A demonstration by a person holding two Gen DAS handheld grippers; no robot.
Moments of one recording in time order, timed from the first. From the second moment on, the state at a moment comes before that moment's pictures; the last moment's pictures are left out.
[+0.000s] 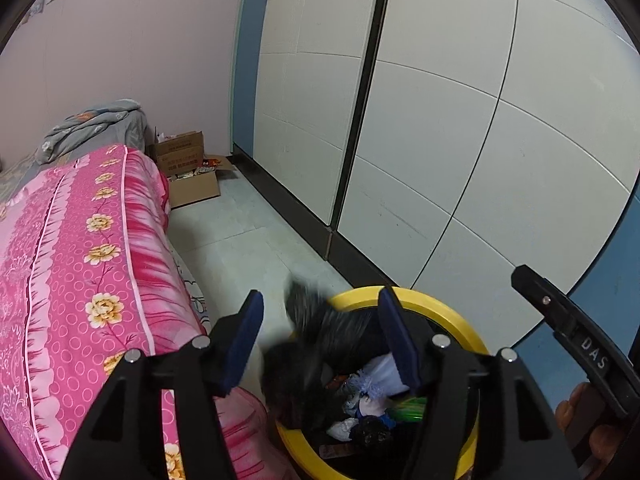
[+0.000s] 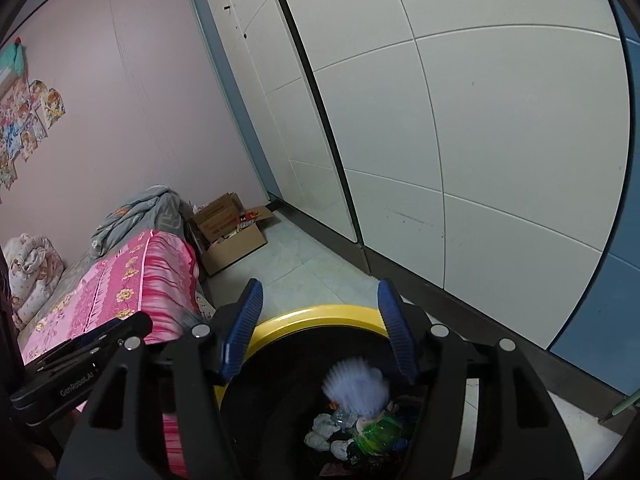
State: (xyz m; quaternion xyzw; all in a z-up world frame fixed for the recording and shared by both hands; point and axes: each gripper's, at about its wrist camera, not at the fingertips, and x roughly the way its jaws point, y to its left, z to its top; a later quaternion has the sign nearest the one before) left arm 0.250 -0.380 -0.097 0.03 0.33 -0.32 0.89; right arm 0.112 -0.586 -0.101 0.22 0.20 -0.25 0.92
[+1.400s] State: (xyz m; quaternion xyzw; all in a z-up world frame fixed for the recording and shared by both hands) left arm 0.212 -0.223 -0.040 -0.05 0.29 -0.22 0.93; right arm 0.104 -0.466 -0.032 0.16 0.19 -0.12 0.96
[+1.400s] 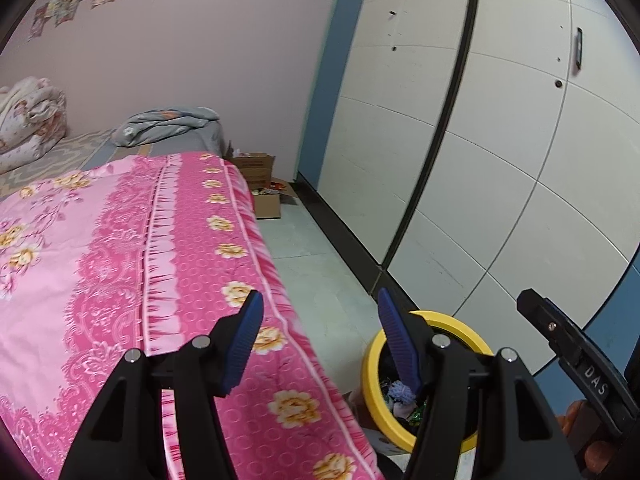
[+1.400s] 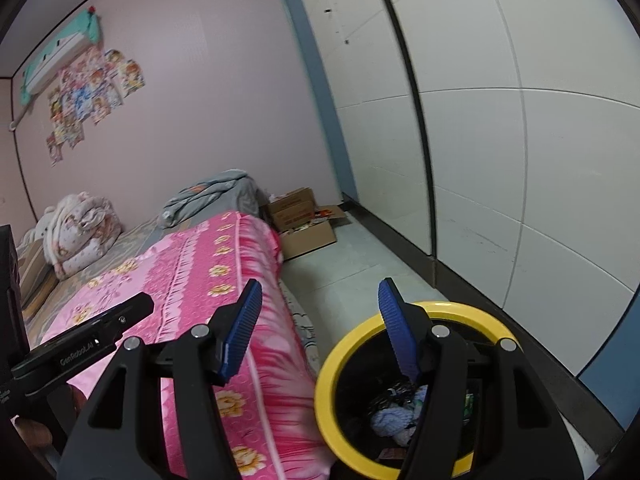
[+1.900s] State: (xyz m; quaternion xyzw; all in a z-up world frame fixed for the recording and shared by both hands) left arm 0.182 -0.129 -0.027 -0.08 0.28 -0.15 0.95; right arm 0.115 -0.372 -0.024 0.11 0.21 -0.03 0.97
